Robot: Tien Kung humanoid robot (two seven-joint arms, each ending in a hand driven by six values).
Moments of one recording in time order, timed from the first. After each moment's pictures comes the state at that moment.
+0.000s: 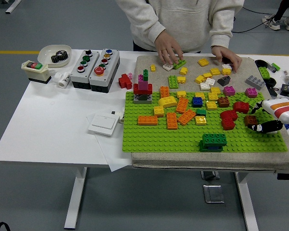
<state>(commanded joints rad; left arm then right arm) -0.25 0.09 -0.50 -0.33 1.04 0.08 0.43 0.70 -0.53 0.65 0.74 -1.97 -0.15 0.22</state>
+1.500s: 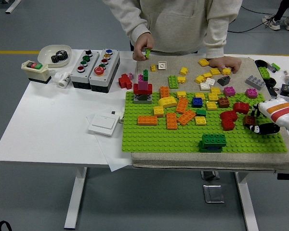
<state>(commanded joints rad) -0.25 0.09 -0.50 -0.33 1.04 0.07 0.44 0.69 -0.51 0.61 0.69 -2.03 -0.31 0.26</state>
